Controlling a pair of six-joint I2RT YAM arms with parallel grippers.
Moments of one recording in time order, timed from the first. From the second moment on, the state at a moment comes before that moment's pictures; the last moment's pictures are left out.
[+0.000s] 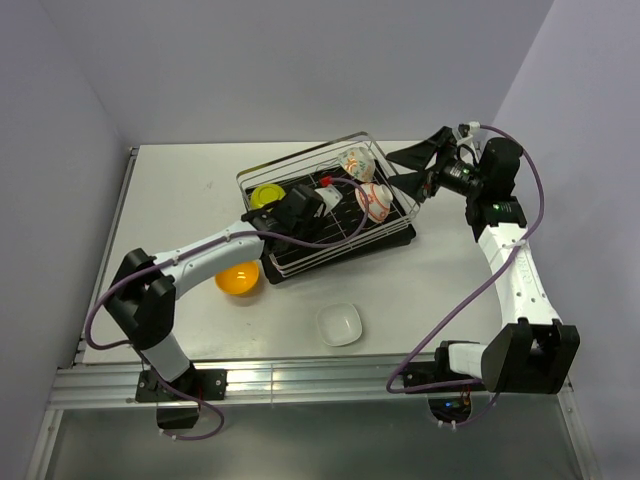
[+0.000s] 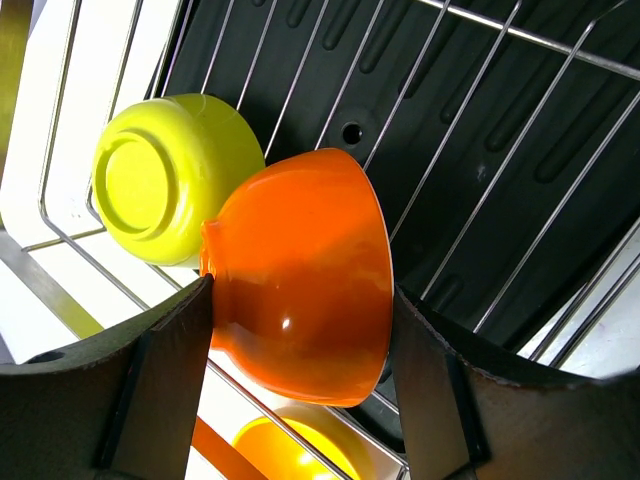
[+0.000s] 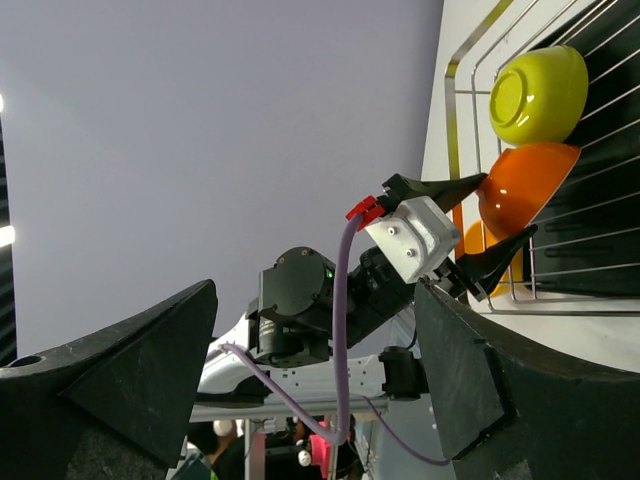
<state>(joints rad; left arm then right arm) -0.82 1.67 1.30 -0.41 -0.41 0.20 -0.08 1.23 1.13 -0.04 -0.99 1.24</state>
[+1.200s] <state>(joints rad) -0.83 1.72 1.37 -0.60 -0.28 0.13 -0.08 1.25 1.17 -0.13 -1.01 1.16</state>
